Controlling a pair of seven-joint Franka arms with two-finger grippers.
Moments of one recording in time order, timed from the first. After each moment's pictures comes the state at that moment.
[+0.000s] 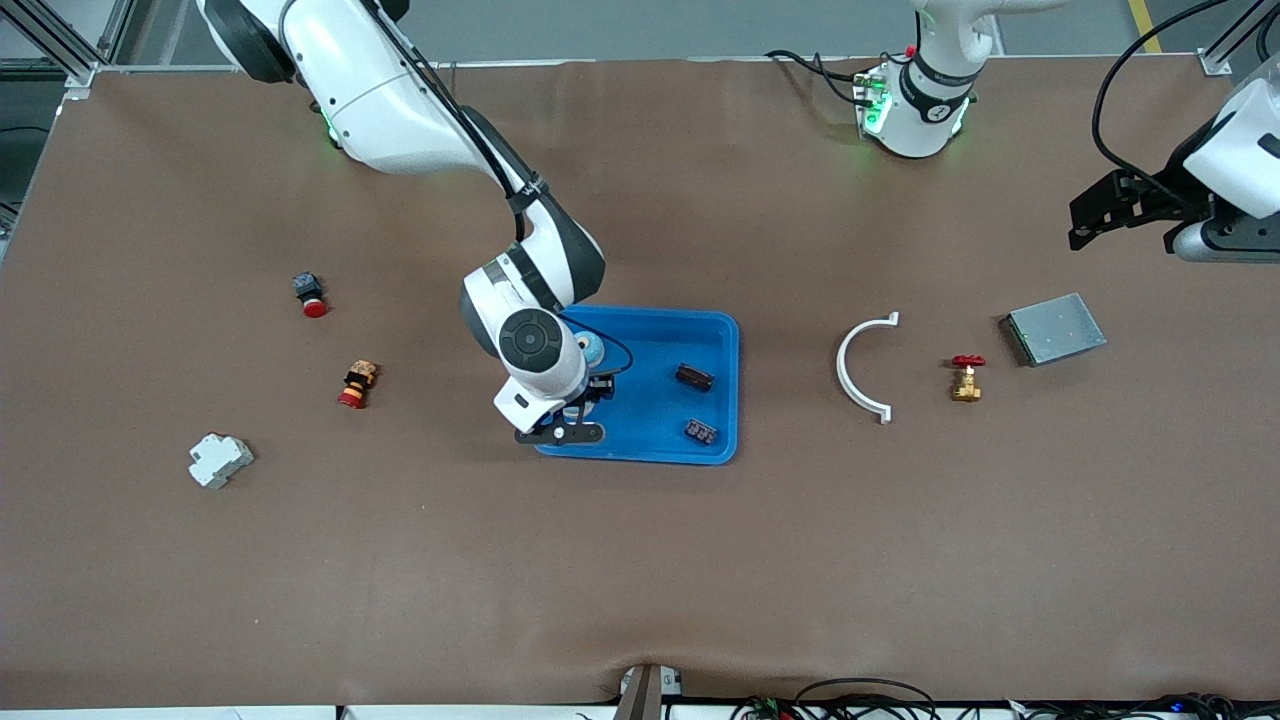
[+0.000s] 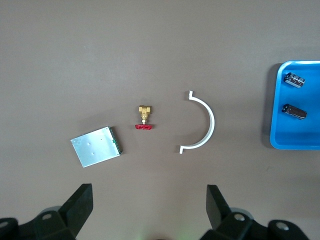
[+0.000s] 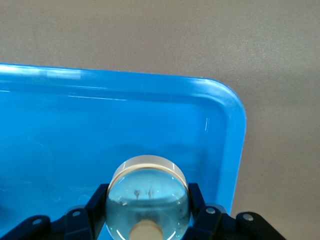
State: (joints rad) left arm 0.02 -0.03 -0.12 -1.55 0.01 1.50 -0.04; right arm 0.60 0.79 0.01 -1.45 0.08 2.16 0.55
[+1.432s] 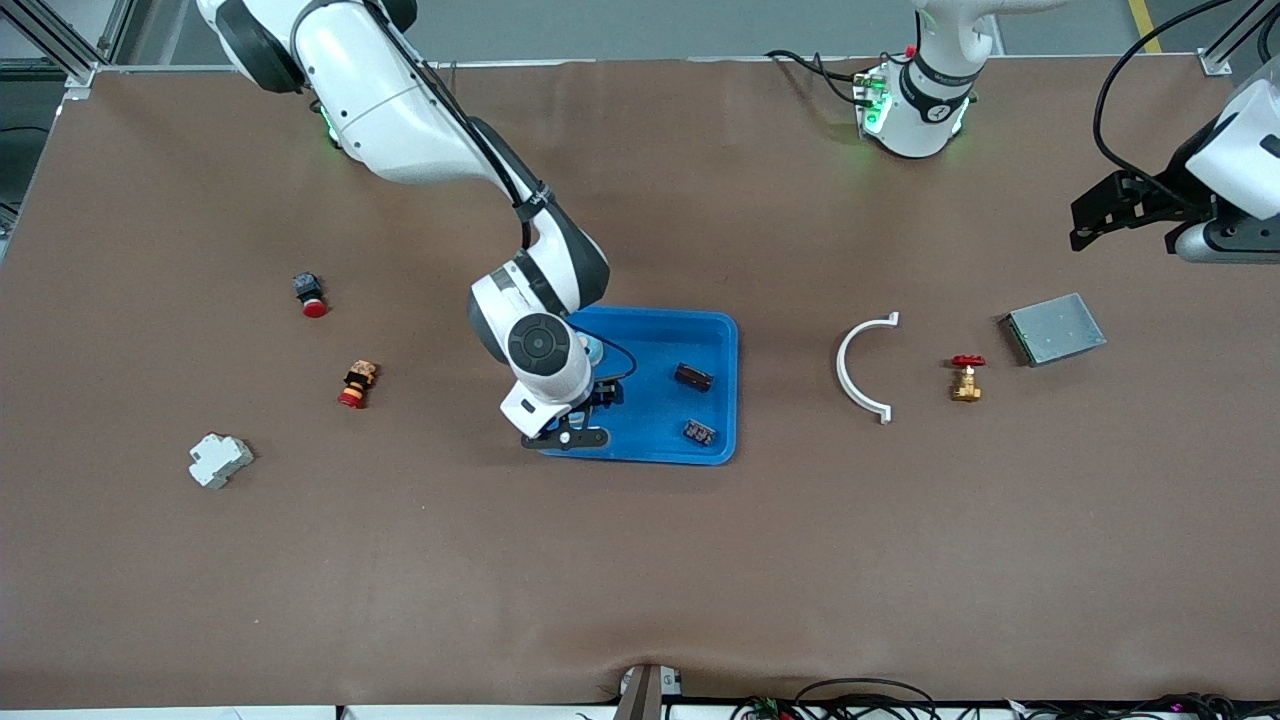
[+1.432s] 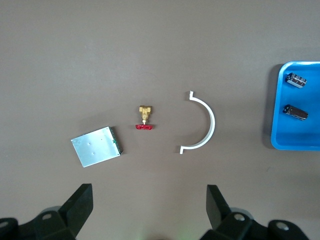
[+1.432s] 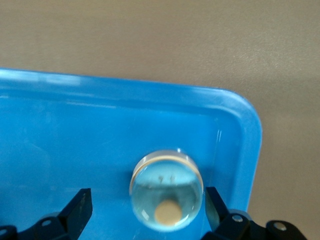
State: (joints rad) left arm 0.02 -0.03 -0.12 -1.56 0.01 1.50 -0.04; right arm 0.61 0.81 0.01 -1.41 0.06 2.15 0.55
